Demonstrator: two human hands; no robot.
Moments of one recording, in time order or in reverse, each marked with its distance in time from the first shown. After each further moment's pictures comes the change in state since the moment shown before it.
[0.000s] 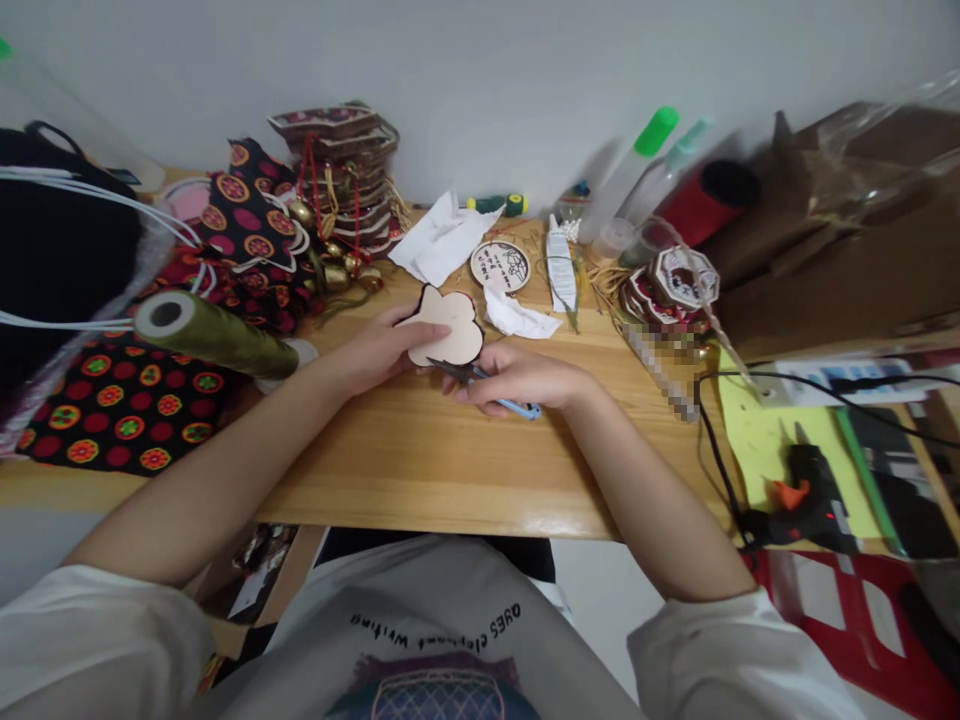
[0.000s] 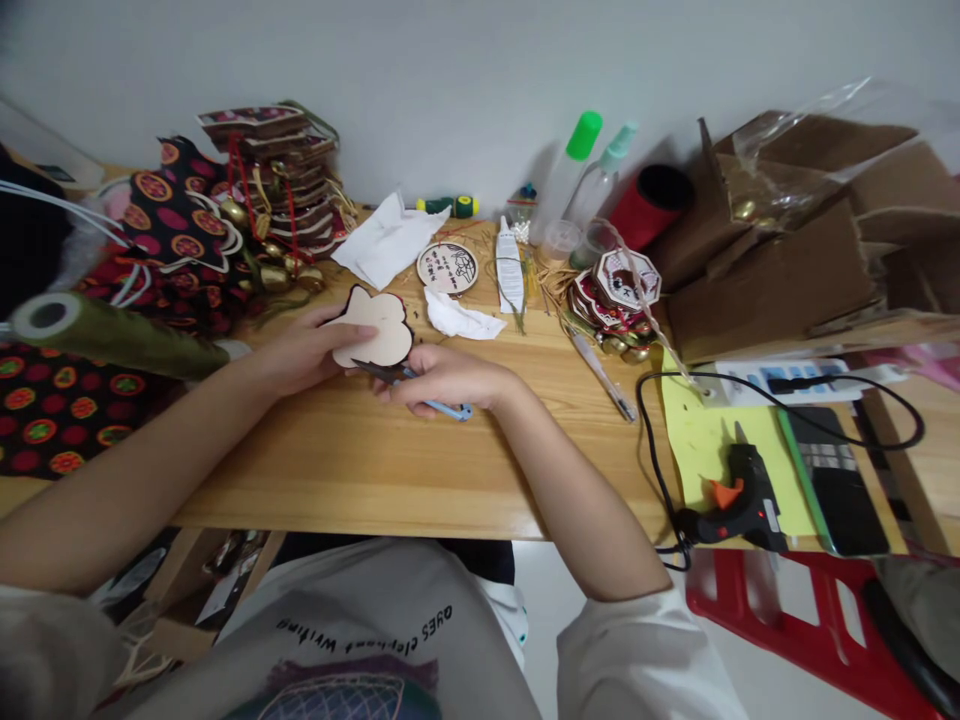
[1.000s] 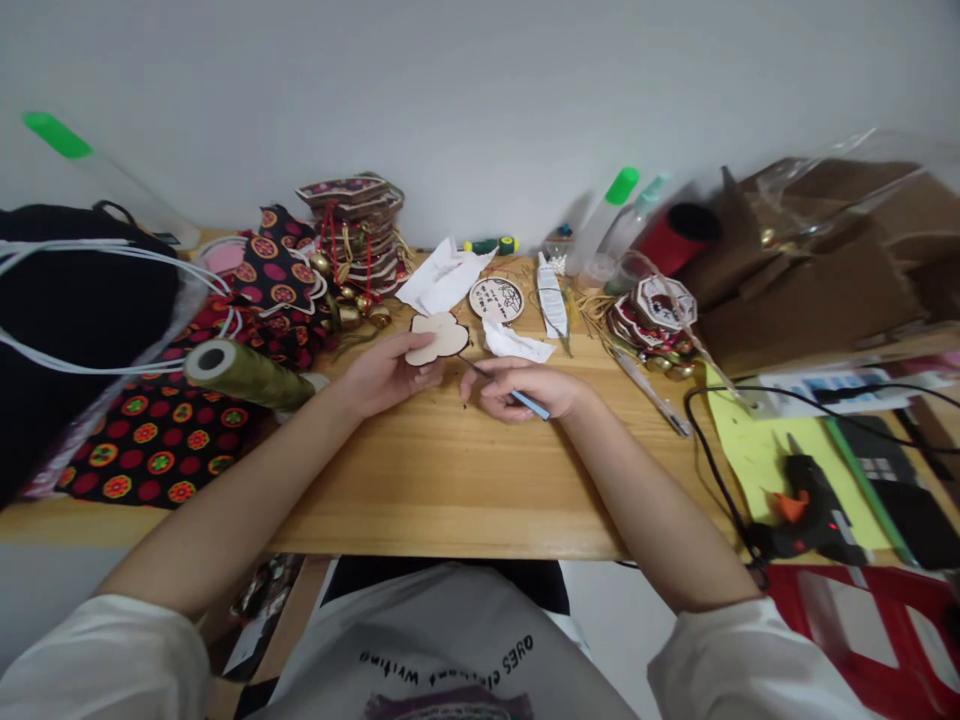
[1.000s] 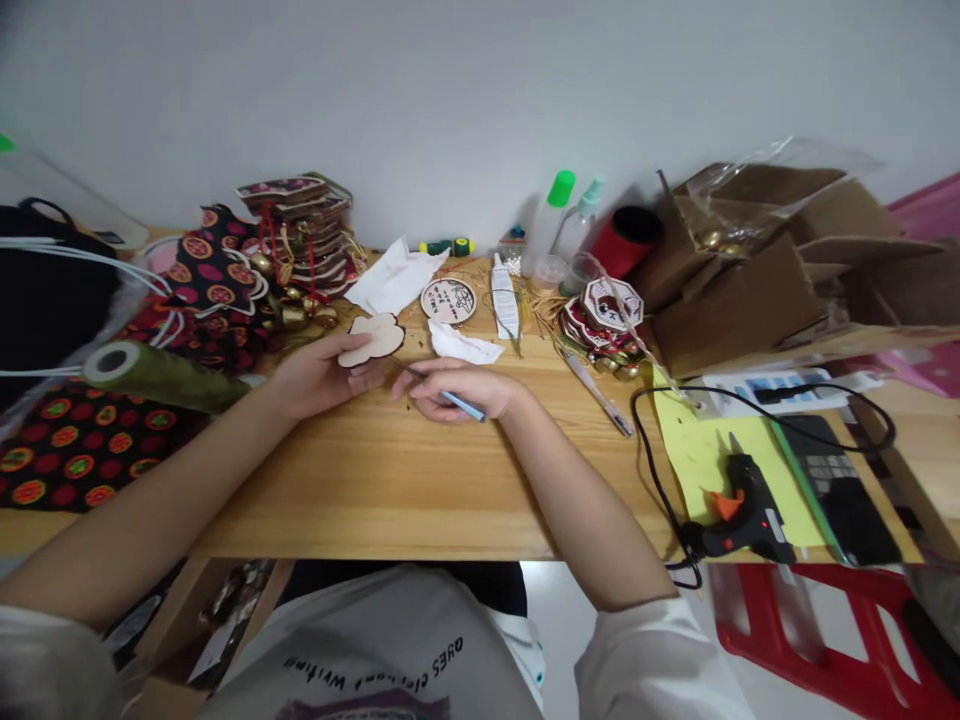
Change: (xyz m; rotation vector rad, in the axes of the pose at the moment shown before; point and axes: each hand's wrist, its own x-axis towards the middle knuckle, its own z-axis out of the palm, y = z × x) left_hand 0.009 0.003 -0.010 -0.397 -0.193 -0.052; right_hand 0.001 0.011 -0.018 0.317 -0.135 -0.154
